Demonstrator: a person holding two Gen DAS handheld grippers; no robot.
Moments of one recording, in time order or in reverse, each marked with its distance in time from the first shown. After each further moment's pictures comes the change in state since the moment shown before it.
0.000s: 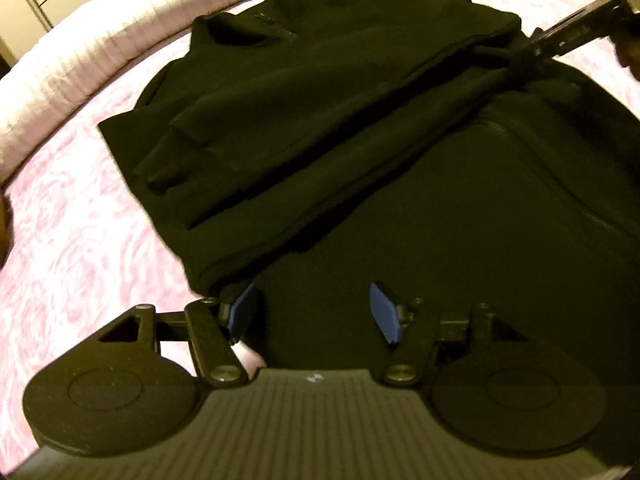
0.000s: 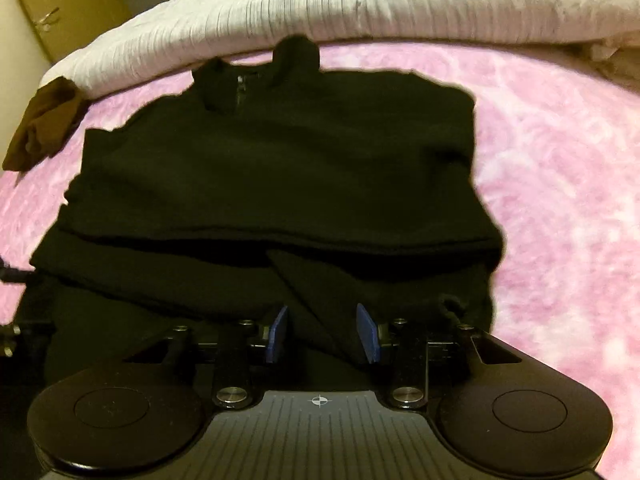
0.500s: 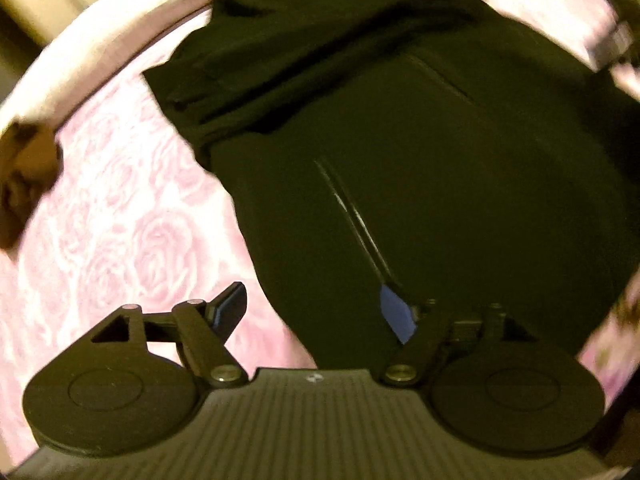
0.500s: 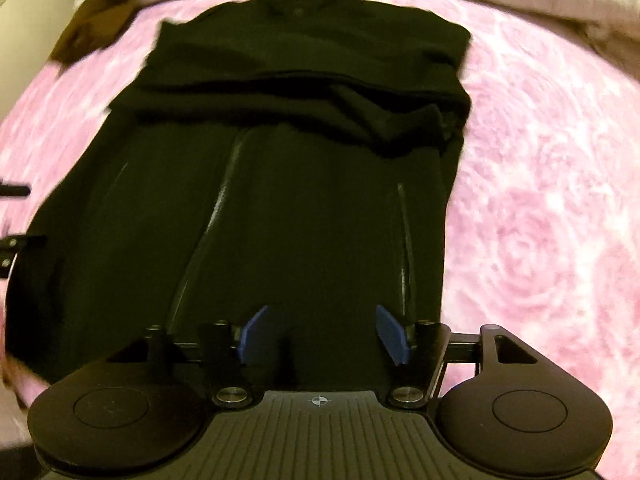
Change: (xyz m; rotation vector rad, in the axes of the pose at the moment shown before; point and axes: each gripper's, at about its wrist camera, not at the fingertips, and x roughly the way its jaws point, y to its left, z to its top) left arm -0.103 -0.082 -0.083 0.079 0.080 0.104; right arm -0.113 0.032 -0.095 -0.162 0.226 -0.015
